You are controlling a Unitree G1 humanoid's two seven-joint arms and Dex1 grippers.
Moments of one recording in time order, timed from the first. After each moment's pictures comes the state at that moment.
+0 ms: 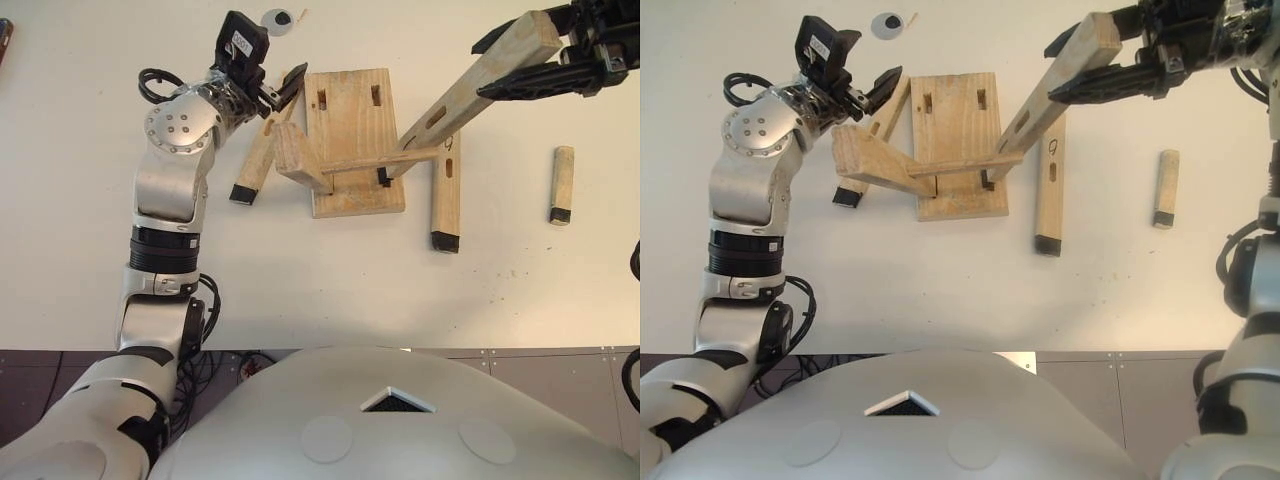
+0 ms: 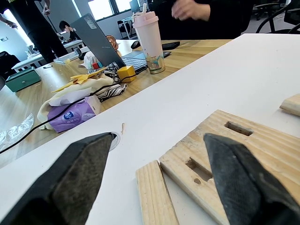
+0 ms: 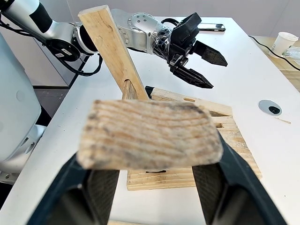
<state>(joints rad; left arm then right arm) -0.39 0.33 -0.10 0.00 -0.05 0.42 -0.48 -0.80 -0.88 0.21 0.31 0.56 0.40 1.61</state>
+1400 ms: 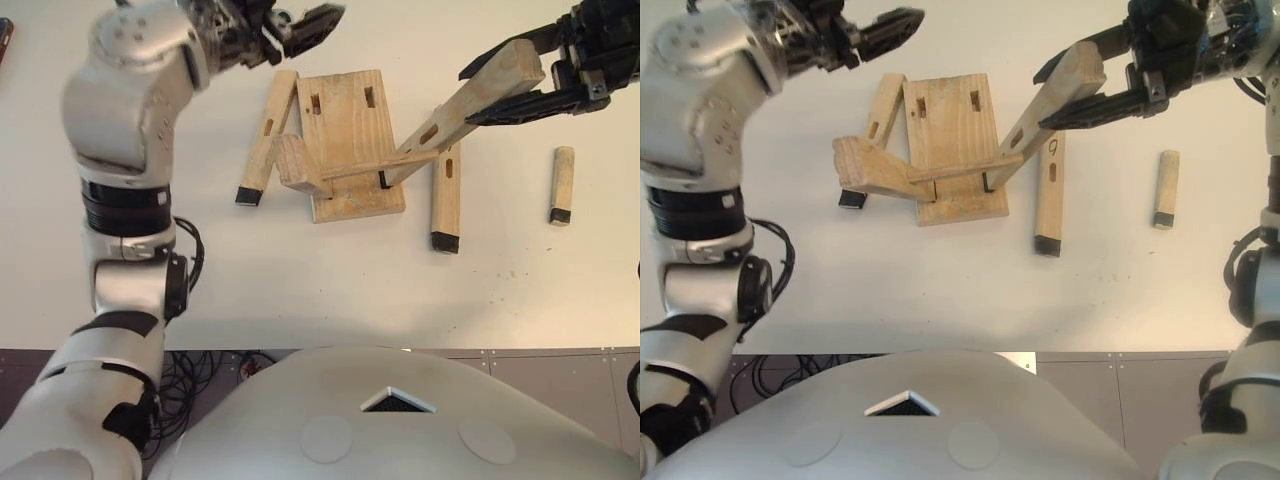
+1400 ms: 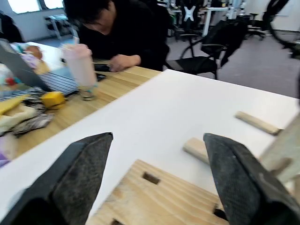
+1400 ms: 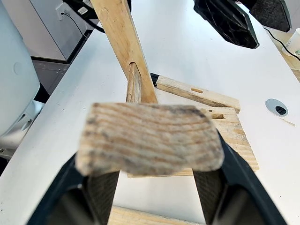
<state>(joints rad) -0.77 0.40 -0.06 -0.17 -0.42 1.05 -0.73 -0.74 -0.91 0.22 0.14 0.51 0.37 1.59</state>
